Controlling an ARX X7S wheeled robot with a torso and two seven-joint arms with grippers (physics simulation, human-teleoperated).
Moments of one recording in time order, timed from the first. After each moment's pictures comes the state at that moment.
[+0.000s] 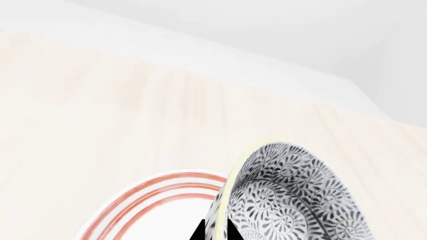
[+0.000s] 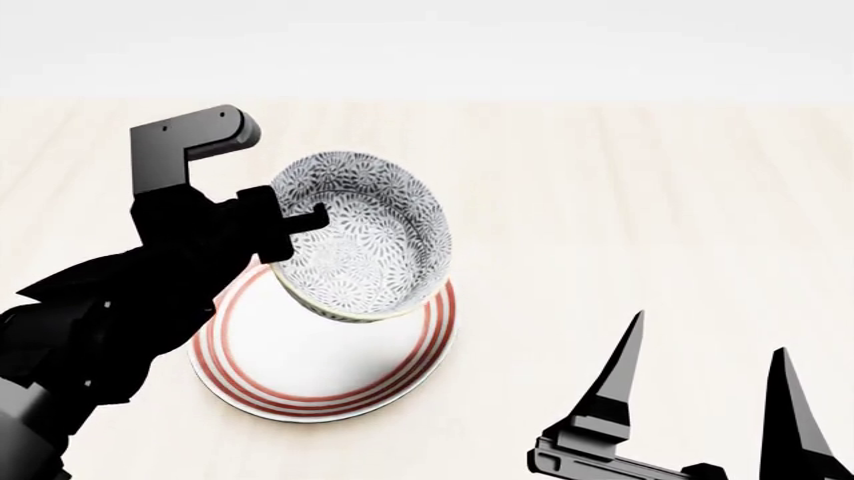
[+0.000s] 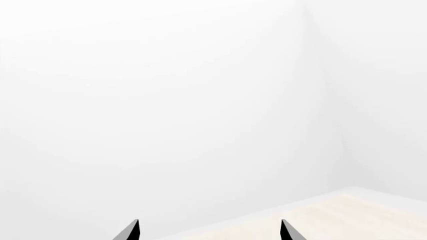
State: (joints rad) left arm -1.31 -0.01 0.82 -1.31 -1.11 -0.22 -0.10; right arm 0.06 0.26 -0.12 -0.30 0.33 -0.17 0.37
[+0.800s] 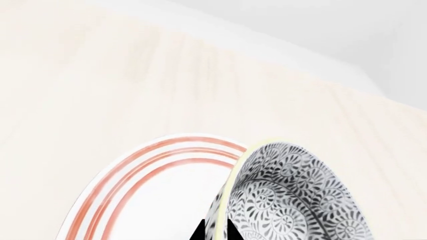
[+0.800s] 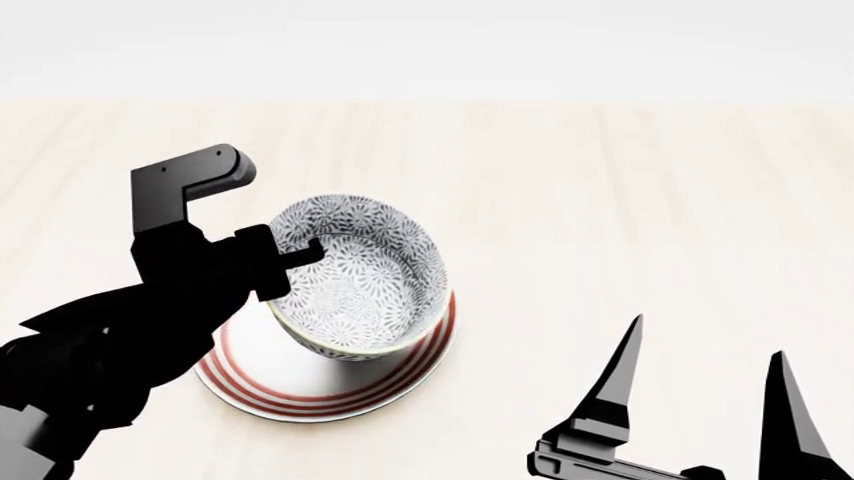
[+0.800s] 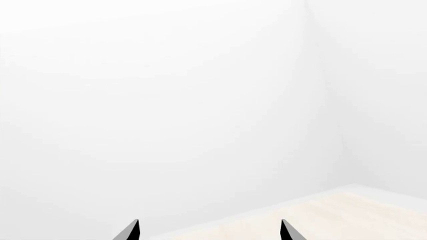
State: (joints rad) left arm -1.25 -0.01 0.59 -1.31 -0.93 -0.29 -0.09; right arm 0.05 0.27 -0.13 -0.29 0.34 -0.18 0.38
